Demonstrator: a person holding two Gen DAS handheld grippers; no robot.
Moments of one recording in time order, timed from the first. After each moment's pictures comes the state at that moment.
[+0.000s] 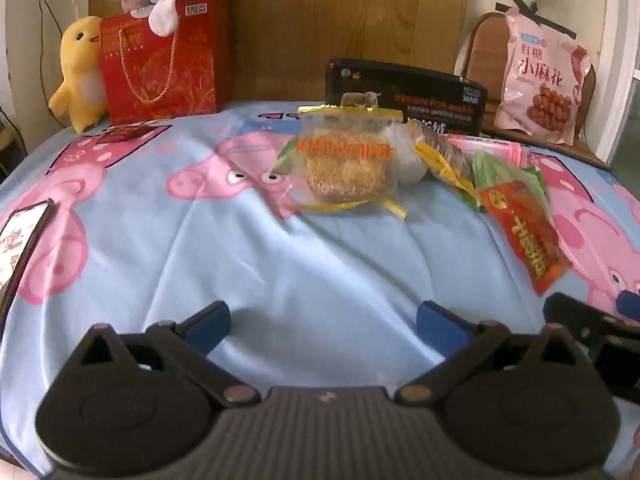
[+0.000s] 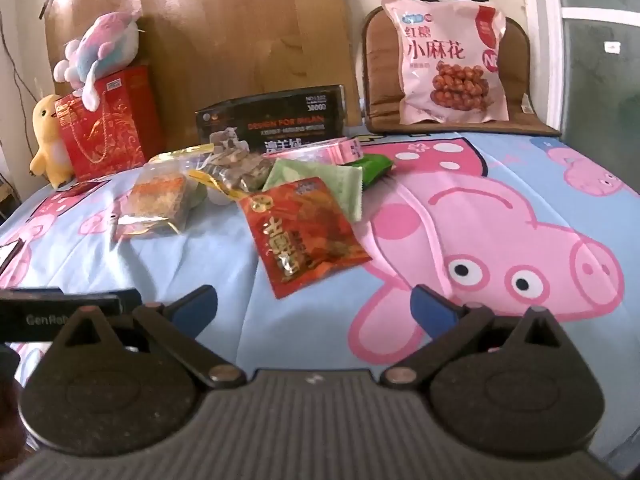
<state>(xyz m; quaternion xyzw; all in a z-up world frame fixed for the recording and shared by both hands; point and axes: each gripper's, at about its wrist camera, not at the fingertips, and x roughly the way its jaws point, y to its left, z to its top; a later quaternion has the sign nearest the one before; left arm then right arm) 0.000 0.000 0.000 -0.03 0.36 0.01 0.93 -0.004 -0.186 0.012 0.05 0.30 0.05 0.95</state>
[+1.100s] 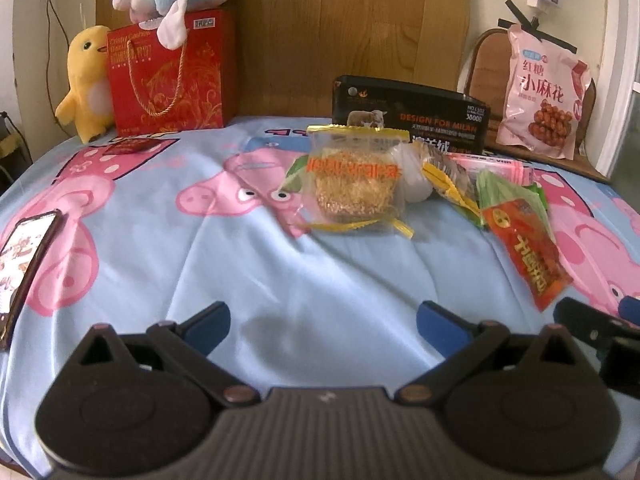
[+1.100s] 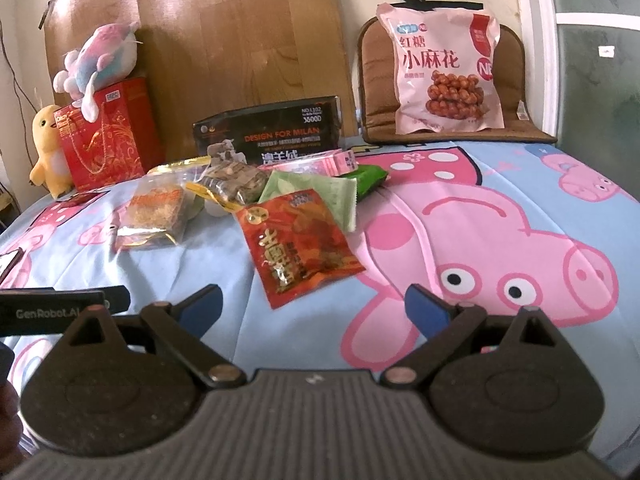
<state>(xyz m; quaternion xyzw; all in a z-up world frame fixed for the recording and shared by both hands) -0.001 0.006 0.004 -0.02 0.36 0.02 0.93 -0.006 -0.189 0.015 0.05 0.28 0.05 0.96</state>
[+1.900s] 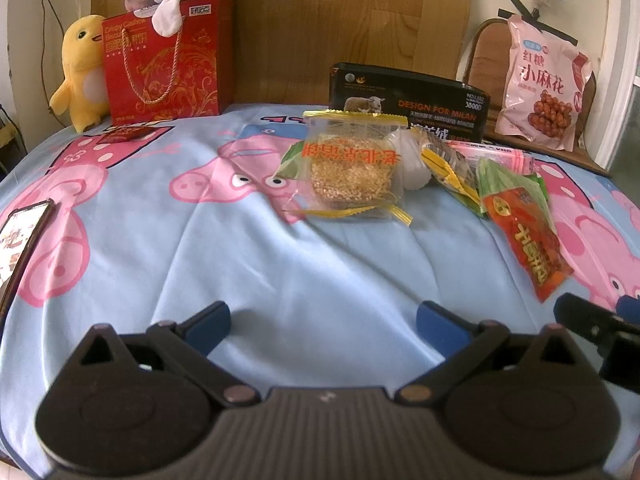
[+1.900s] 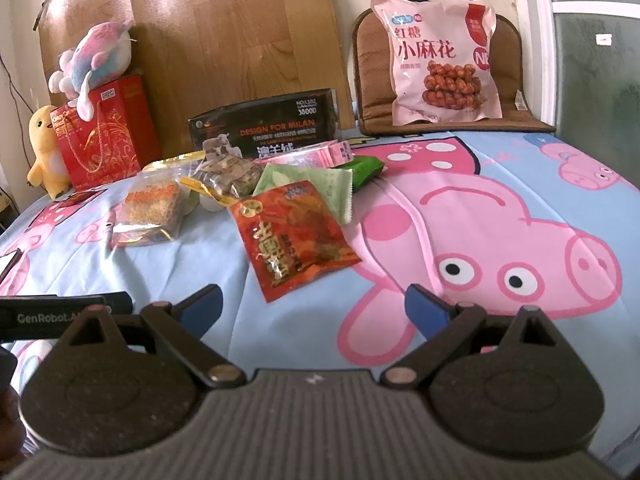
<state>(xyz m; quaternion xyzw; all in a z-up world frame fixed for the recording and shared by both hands) 0.002 0.005 0.000 -0.02 0.37 0.01 0.93 -0.006 -0.192 0.011 0.06 0.29 0.05 0.96</state>
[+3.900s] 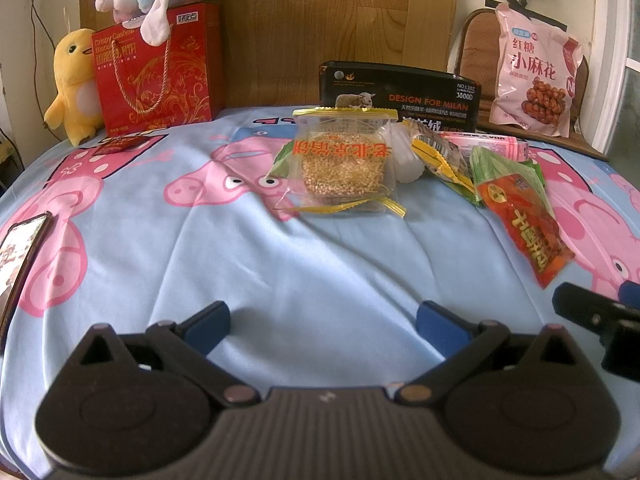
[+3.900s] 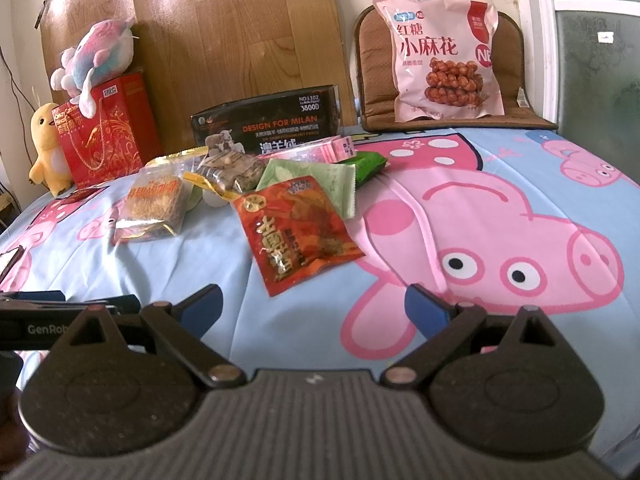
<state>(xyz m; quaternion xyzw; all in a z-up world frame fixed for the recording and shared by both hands) 0.000 0.000 -0.002 -0.01 0.36 0.00 0.93 -0.007 -0.191 0.010 0.06 0.29 0.05 0.95</state>
